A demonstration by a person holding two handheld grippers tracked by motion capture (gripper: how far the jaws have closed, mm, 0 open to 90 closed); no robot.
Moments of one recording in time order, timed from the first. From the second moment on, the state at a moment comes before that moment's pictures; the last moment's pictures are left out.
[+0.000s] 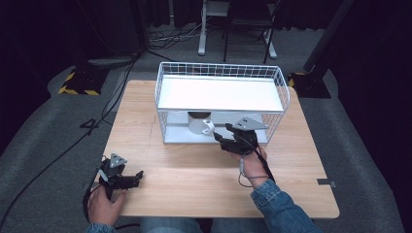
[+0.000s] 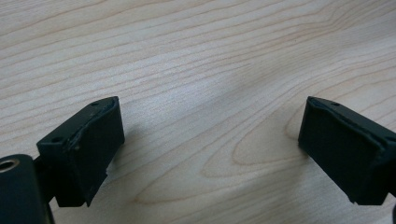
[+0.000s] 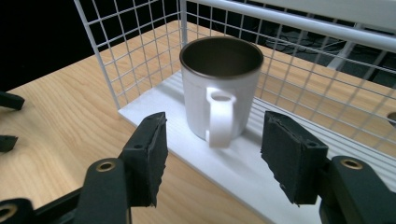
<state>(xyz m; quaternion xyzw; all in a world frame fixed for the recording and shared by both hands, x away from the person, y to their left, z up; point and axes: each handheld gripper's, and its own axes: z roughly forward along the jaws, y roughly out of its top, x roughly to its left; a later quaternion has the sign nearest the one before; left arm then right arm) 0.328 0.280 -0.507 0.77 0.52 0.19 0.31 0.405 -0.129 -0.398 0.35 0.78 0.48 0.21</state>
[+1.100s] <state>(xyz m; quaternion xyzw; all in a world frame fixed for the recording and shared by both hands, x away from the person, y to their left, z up) 0.328 0.280 -0.507 0.77 0.52 0.19 0.31 0.334 -0.253 -0.408 0.38 0.79 0.42 0.22</state>
